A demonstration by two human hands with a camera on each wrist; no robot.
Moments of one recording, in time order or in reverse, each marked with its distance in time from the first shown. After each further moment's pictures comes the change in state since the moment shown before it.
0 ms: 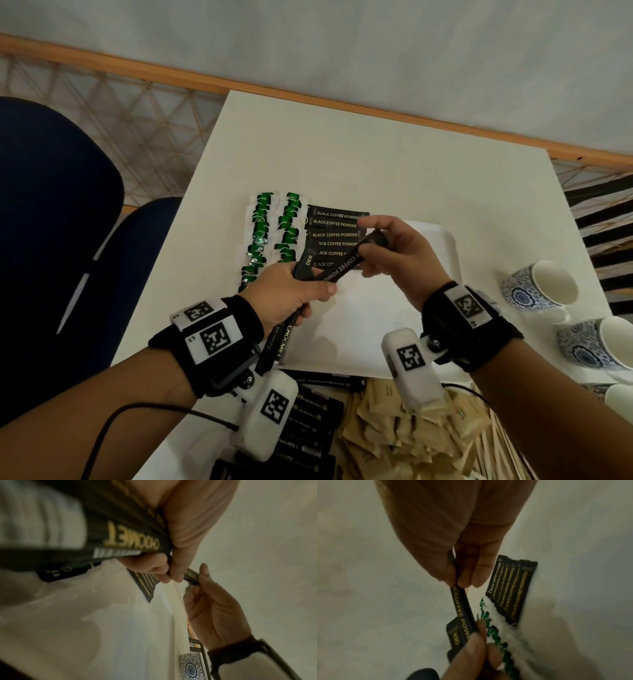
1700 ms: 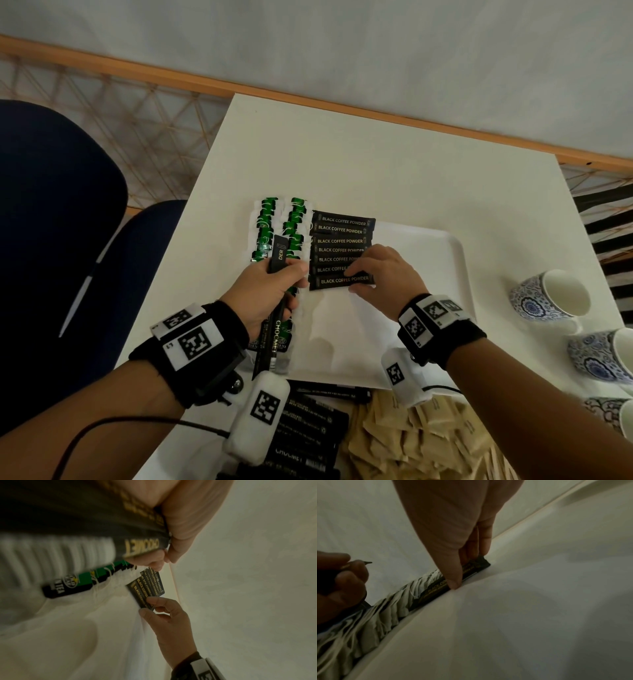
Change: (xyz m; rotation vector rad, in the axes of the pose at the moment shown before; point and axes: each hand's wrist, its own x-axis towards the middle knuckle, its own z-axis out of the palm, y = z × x) left_hand 0.006 -0.001 -0.021 -0.183 0.177 0.014; right_hand 0.025 0.054 -0.008 -1.200 -0.124 -0.116
